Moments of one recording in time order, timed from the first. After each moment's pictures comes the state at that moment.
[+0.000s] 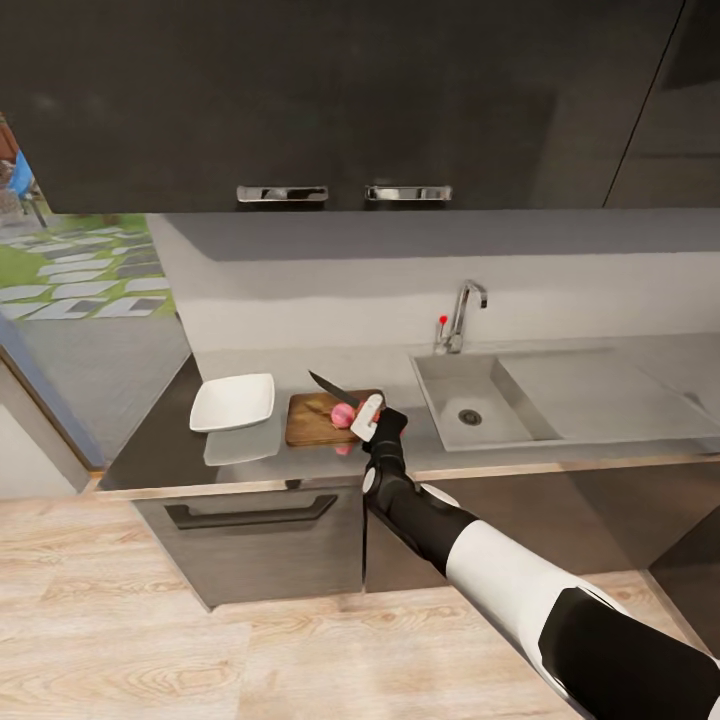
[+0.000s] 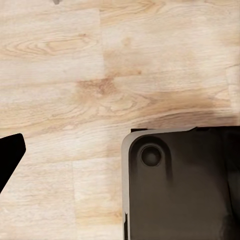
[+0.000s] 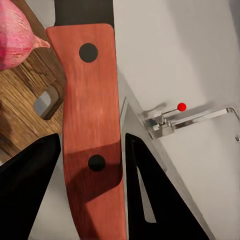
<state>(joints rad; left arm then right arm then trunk) 0.12 0.13 -0.39 -0.25 0.37 -0.69 0.05 -0.98 0.17 0.87 -0.62 0.33 0.48 -0.43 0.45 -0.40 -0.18</state>
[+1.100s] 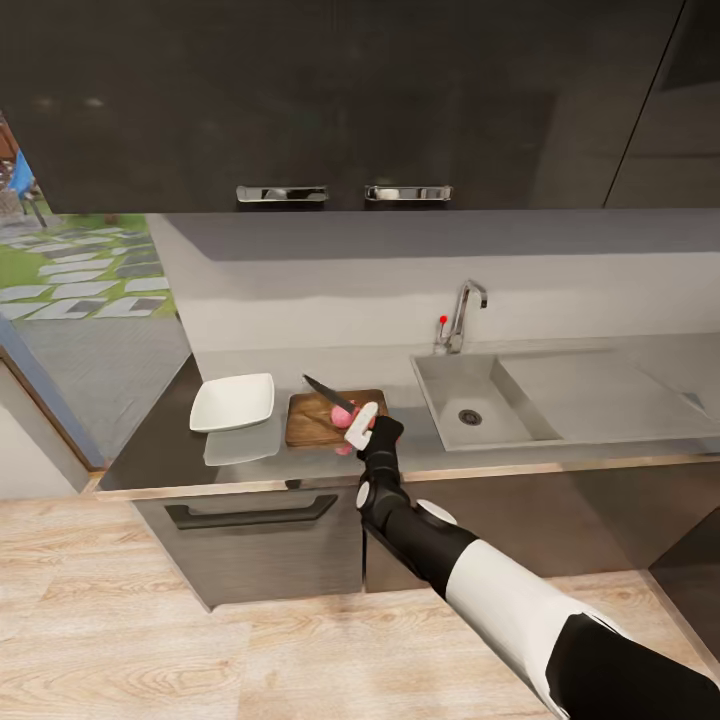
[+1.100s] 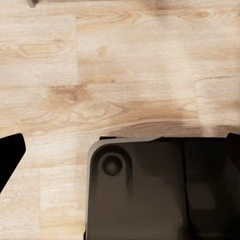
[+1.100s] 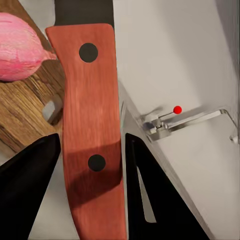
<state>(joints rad) 0.12 0.05 -0.39 -0.27 0.37 -0.70 0.04 -0.92 0.17 0.86 -0.71 0.36 0.51 -0.48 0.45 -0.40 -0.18</state>
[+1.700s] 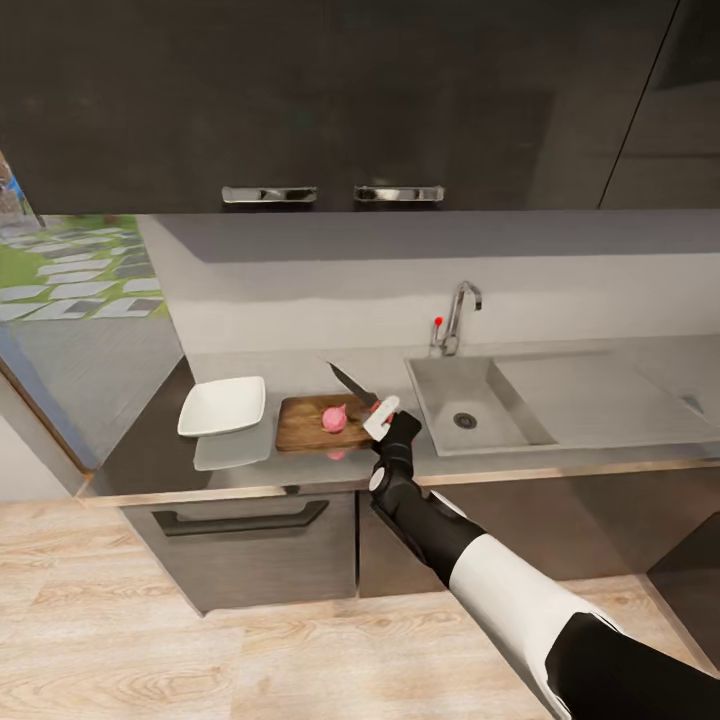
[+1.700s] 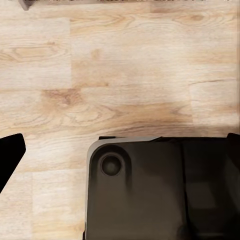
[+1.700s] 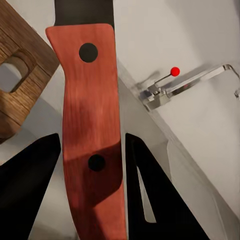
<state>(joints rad) 0.12 0.05 -0.39 -0.27 0.37 -0.70 0.04 -0.92 0.17 0.71 -0.70 0.36 0.51 -0.48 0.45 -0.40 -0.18</state>
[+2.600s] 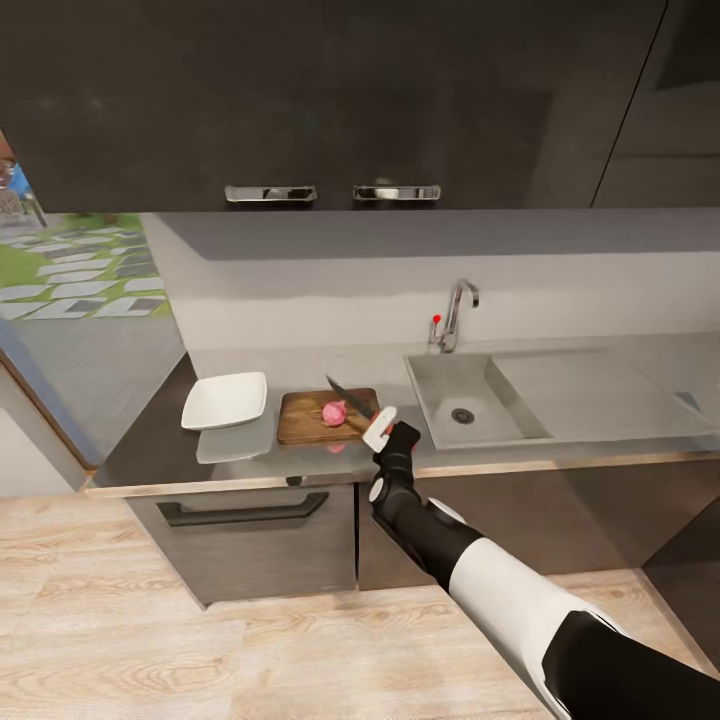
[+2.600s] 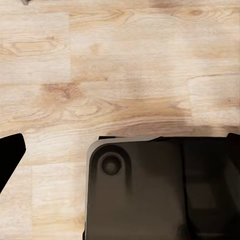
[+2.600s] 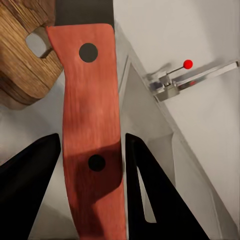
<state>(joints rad) 0.12 0.05 -0.40 -0.27 0.37 -0.70 0.04 -0.92 0.17 0.76 -0.63 0.36 0.51 -0.47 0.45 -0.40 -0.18</state>
